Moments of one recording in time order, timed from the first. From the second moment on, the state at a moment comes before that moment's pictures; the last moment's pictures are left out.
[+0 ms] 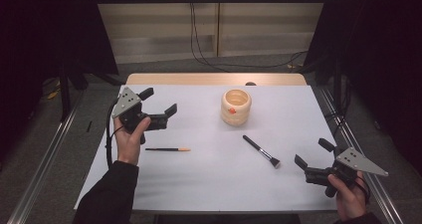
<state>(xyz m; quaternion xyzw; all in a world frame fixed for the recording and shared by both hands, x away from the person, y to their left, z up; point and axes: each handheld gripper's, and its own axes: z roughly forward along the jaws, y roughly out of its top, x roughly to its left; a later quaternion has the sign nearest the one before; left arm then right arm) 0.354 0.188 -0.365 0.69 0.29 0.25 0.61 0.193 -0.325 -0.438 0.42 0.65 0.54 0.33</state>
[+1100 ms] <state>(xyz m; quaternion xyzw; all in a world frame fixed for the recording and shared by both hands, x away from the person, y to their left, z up) 0.377 0.182 -0.354 0.81 0.28 0.17 0.49 0.195 -0.325 -0.439 0.42 0.66 0.54 0.33</state>
